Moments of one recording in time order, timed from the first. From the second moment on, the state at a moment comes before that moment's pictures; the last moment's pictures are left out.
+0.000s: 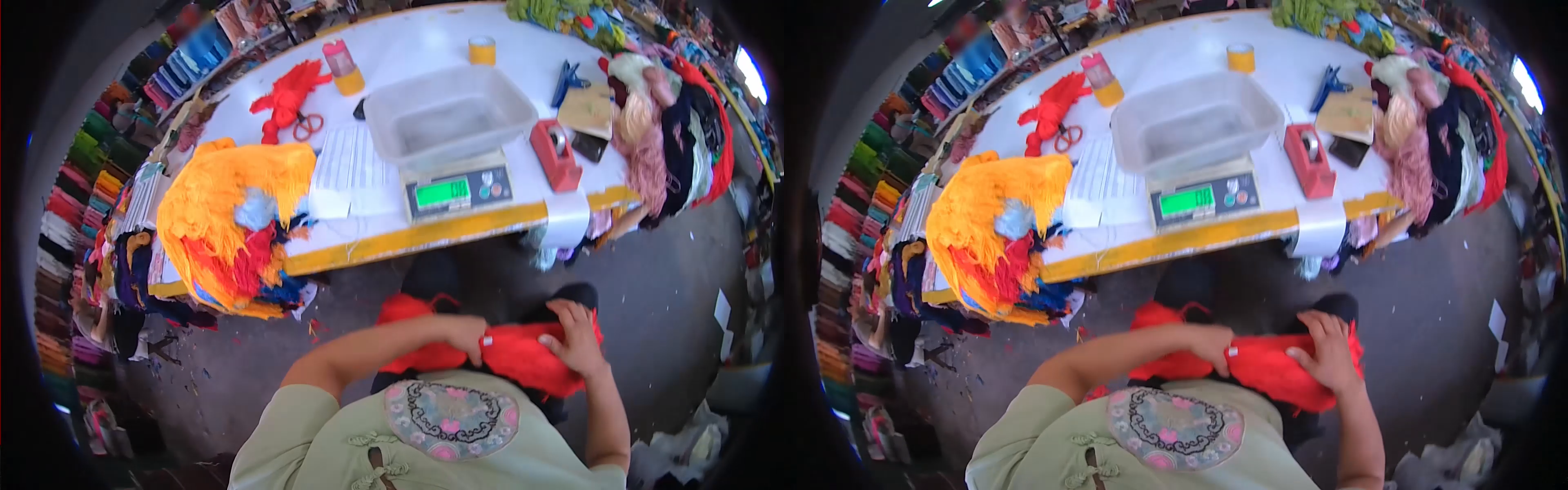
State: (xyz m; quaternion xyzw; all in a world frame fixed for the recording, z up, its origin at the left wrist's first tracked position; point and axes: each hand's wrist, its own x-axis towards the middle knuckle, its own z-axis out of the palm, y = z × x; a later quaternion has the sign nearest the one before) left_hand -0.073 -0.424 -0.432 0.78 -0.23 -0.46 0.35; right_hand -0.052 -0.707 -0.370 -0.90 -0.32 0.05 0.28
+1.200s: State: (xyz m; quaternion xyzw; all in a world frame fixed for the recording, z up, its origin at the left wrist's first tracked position) left_hand 0.190 -0.908 -0.069 0.78 -0.41 -0.36 0.32; right_hand 0.168 -1.136 -0.090 -0.79 0.01 0.13 0.60
